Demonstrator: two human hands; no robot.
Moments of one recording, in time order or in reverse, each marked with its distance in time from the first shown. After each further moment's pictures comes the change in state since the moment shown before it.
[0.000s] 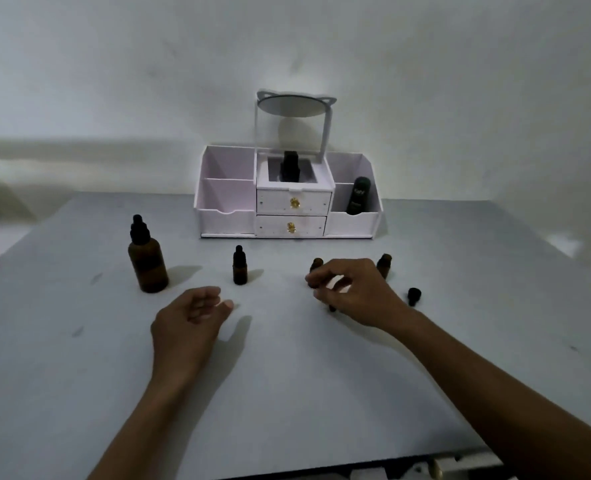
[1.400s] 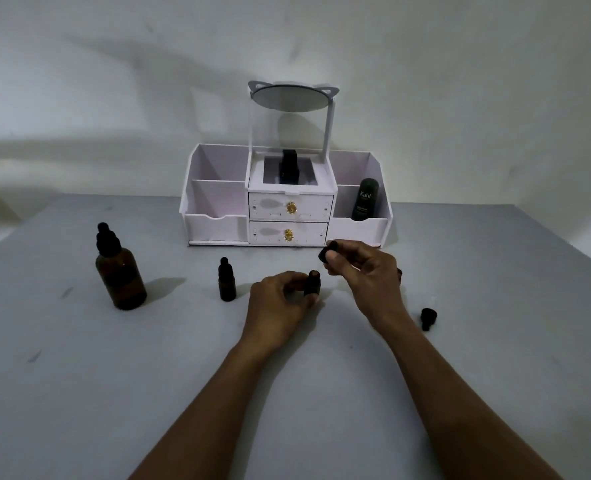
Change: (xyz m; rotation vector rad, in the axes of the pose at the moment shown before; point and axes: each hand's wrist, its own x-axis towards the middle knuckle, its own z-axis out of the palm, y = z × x) left_hand 0.050 0.008 0.141 0.222 -0.310 0.291; right_hand 0.042 0.046 0.005 0.380 0.429 0.115
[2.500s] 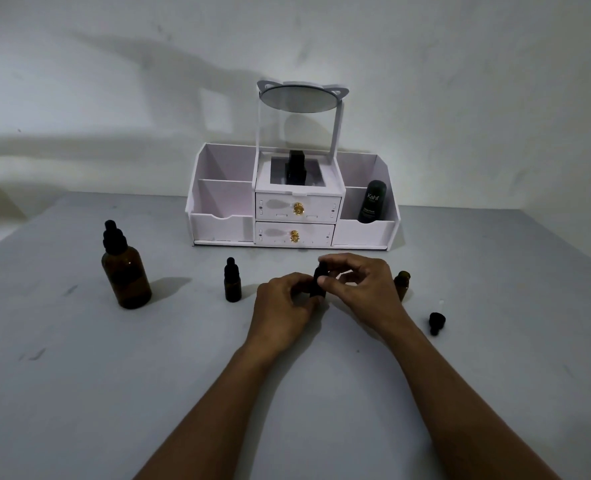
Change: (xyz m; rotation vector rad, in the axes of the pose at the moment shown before) left_hand 0.003 -0.003 0.003 0.001 0.026 0.031; right_hand 0.001 0.014 0.003 -0.199 -0.172 -0.085
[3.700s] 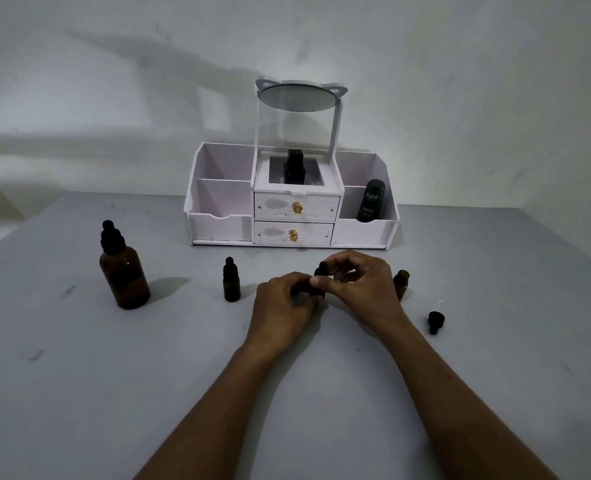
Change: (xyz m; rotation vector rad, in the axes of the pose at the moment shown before) left_hand -0.001 0.003 -0.001 0.007 0.007 0.000; right_hand 0.000 0.000 0.003 -0.004 0.059 0.043
